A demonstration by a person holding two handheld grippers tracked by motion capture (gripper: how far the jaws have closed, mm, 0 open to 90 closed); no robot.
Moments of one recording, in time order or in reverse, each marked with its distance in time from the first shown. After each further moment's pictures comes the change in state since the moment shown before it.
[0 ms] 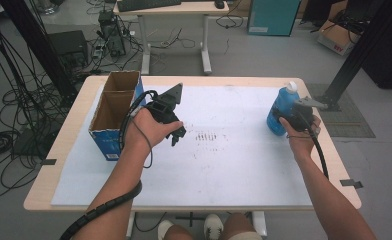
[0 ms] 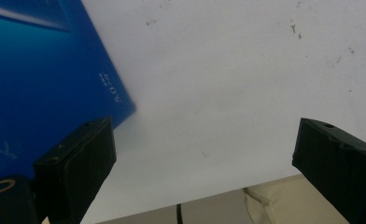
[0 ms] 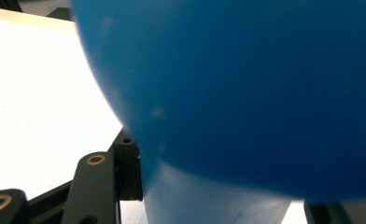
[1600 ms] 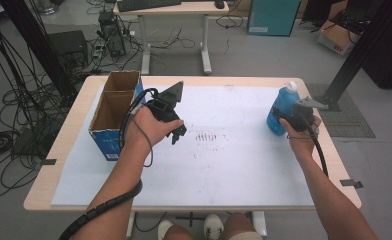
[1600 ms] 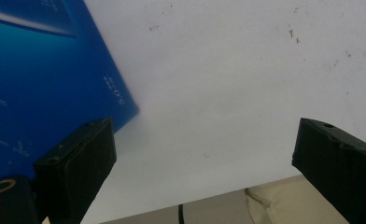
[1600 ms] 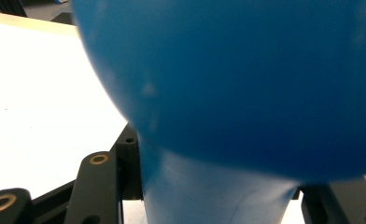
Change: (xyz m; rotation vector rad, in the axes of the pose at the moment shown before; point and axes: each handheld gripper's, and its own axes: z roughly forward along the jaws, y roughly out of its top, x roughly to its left) left arm -0.002 0.001 -0.006 -0.012 0.013 0.007; right arm -0.002 -0.002 0.000 -0.016 0.009 0.005
